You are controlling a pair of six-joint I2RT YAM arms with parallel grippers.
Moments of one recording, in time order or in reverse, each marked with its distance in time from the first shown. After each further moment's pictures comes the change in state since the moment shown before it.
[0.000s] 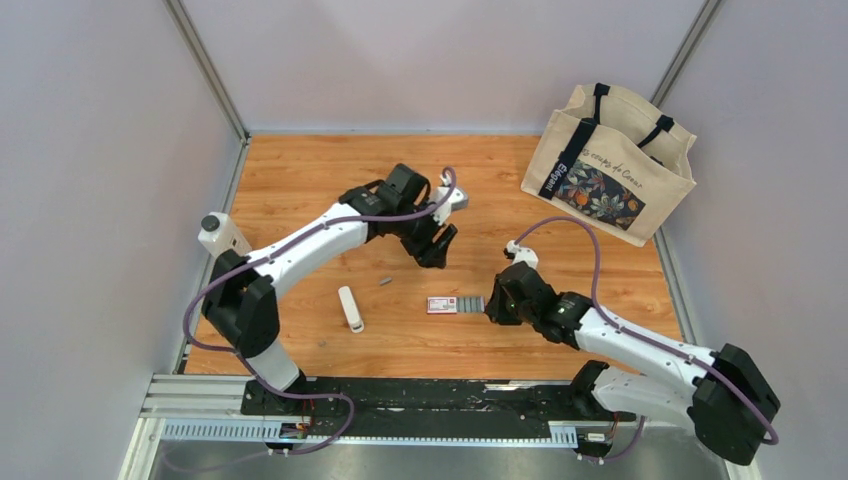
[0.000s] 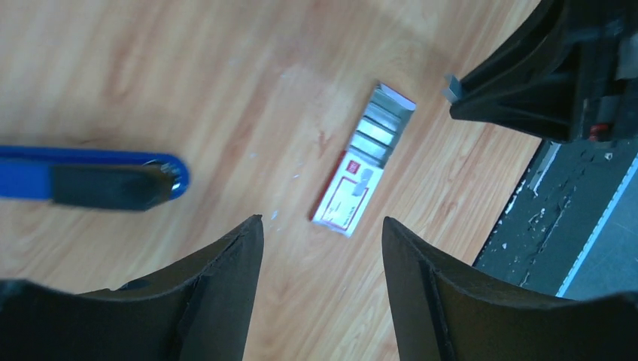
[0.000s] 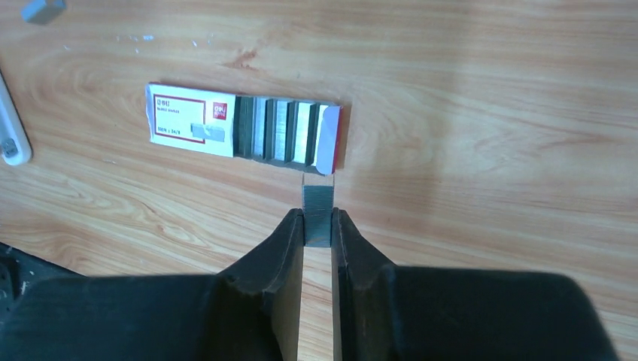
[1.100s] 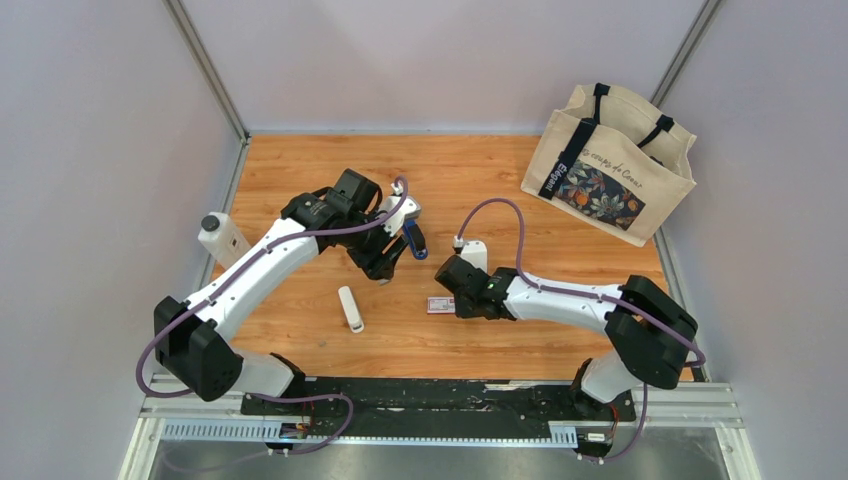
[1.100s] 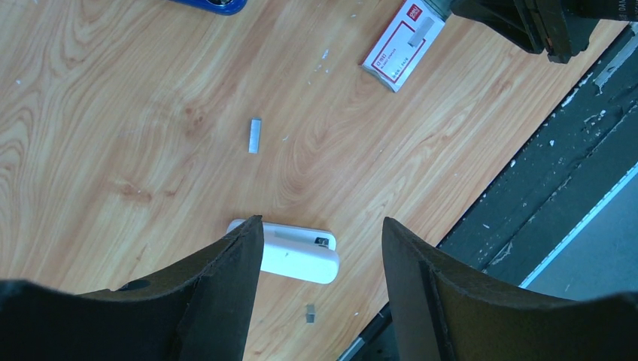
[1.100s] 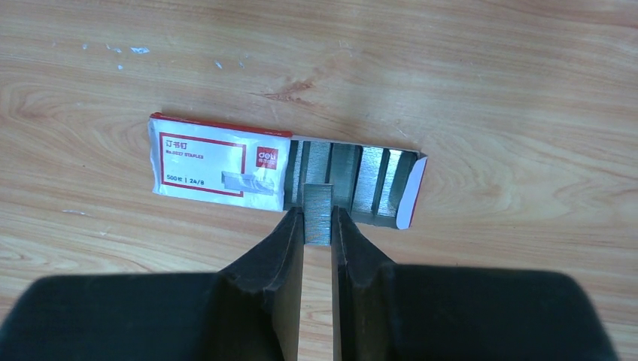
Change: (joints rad) left arm 0.138 -0.308 -0.075 -0.348 -0.132 0.117; right arm 0.188 0.521 0.356 -0.122 0.190 0.048
